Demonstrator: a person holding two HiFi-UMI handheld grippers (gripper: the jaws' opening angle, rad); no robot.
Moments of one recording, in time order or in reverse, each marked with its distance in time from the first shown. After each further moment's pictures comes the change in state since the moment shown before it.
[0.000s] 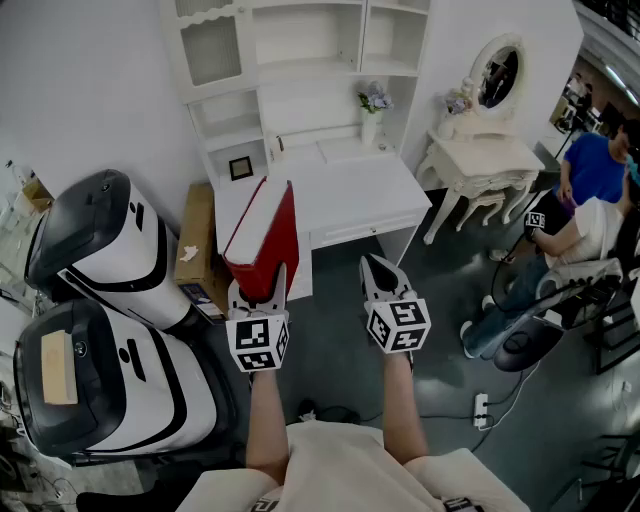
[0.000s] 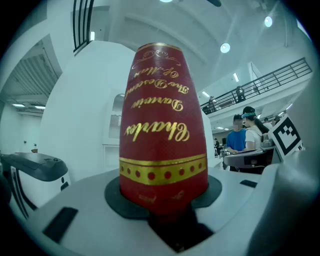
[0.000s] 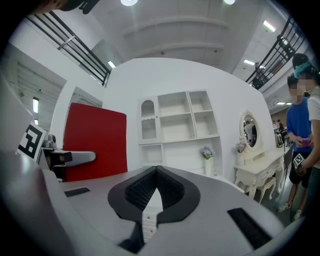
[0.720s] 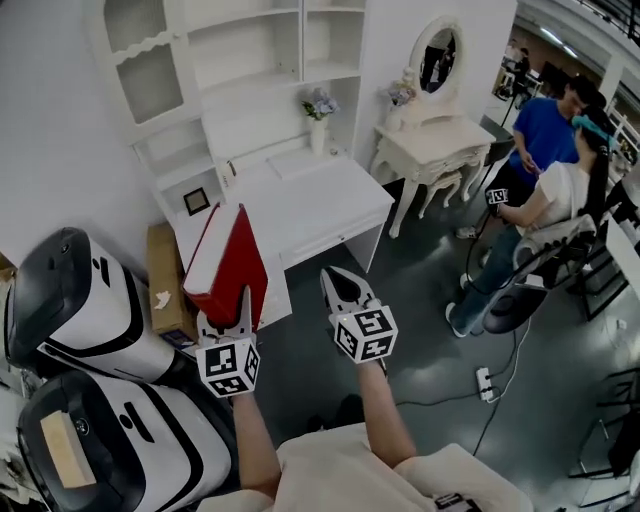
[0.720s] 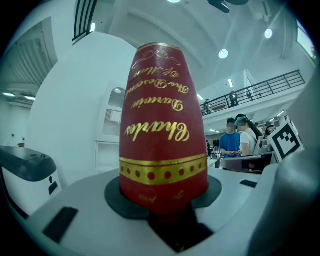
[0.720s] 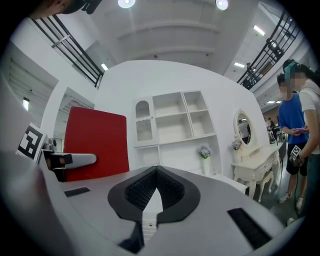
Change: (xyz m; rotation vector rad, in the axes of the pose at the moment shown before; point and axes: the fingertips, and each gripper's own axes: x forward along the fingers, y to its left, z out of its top) left arm 0.030 0.060 -0.013 -0.024 0.007 -0.092; right arm 0.052 0.033 -0.011 0.057 -0.046 -0.065
